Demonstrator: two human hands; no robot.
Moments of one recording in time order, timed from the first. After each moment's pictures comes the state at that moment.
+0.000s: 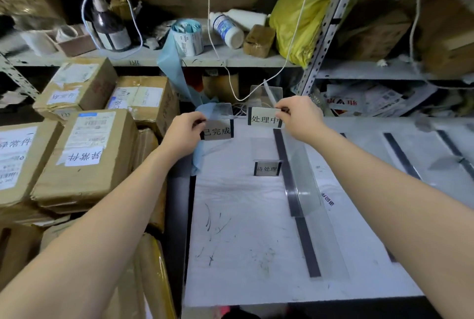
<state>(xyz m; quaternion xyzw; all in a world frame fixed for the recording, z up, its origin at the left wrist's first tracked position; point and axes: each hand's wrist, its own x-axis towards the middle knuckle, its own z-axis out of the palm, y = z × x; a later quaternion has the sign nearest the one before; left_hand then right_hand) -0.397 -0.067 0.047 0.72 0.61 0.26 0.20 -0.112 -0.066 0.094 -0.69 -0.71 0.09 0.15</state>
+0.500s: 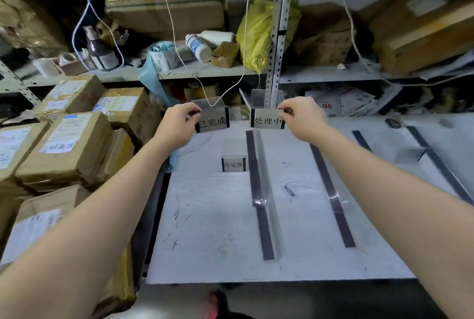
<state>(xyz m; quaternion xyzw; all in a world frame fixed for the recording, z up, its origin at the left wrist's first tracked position) -0.277 -0.137 0.113 0.73 0.61 0.28 0.12 0.028 -0.143 0.120 -0.67 -0.71 0.09 0.20</state>
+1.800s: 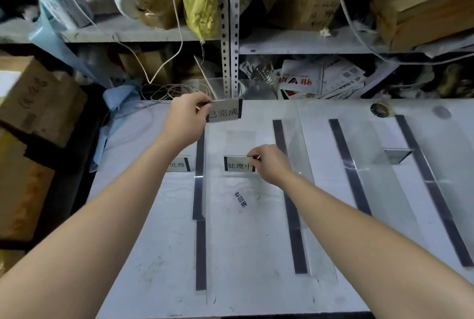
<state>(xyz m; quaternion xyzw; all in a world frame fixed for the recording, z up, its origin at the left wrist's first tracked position) -0.084 -0.039 0.033 0.70 0.63 0.28 0.18 0.132 -0.087 -0.069 -0.67 -0.67 0.31 0.08</state>
